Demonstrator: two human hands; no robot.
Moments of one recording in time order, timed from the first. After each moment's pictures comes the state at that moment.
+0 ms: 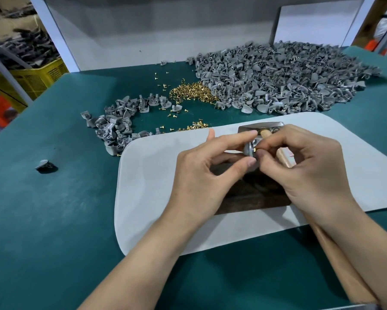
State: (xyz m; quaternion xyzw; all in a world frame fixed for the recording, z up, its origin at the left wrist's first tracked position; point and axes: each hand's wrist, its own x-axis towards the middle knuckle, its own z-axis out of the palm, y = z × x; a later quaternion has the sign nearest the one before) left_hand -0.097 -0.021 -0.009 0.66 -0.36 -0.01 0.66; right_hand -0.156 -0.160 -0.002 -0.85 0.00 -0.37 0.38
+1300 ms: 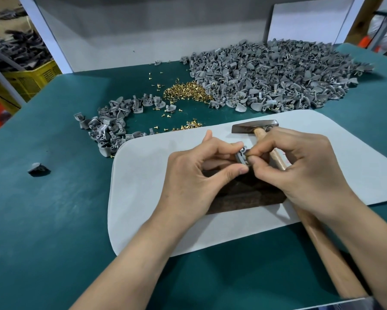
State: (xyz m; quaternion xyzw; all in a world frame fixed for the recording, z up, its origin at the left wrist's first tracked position) left_hand -0.093 -0.019 -0.013 0.68 -0.38 0.01 0.62; right_hand -0.160 -0.172 0.000 -0.88 -0.06 -0.32 0.35
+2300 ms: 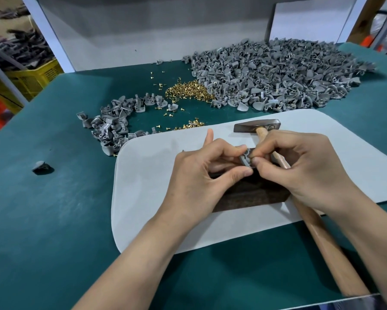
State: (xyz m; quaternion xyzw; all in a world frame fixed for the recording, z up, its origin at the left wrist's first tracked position) left_hand -0.095 -0.018 -0.014 0.68 -0.39 -0.01 0.61; right_hand -0.160 -0.175 0.000 -0.86 -0.06 -0.25 0.44
